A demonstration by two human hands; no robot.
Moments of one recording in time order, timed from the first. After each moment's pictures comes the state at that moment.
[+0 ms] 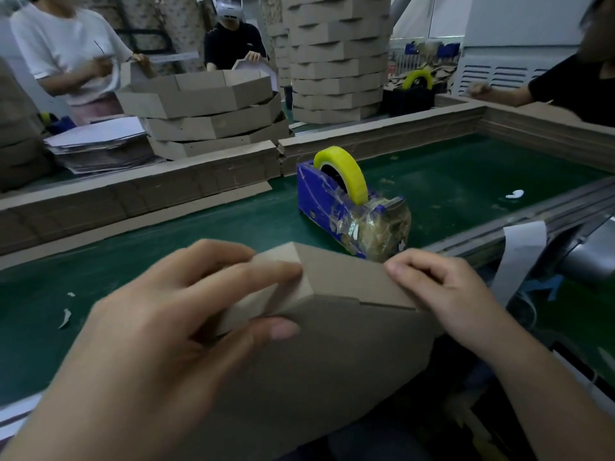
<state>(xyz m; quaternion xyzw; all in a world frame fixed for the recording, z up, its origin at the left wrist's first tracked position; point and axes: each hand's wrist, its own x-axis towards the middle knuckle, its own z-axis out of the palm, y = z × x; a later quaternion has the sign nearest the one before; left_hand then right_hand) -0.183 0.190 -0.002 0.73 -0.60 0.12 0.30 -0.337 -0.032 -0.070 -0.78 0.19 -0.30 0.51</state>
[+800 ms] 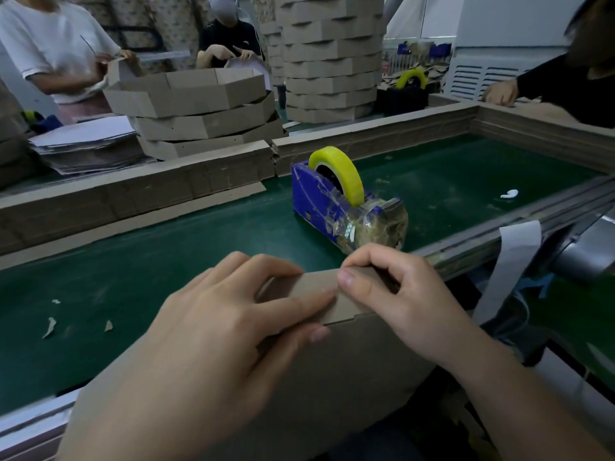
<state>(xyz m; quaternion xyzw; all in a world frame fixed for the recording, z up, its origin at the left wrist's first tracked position) -0.185 0.161 -0.013 0.72 -0.66 0.12 0.17 -0.311 -0.010 -0.064 -0.81 0.14 -0.31 0.47</state>
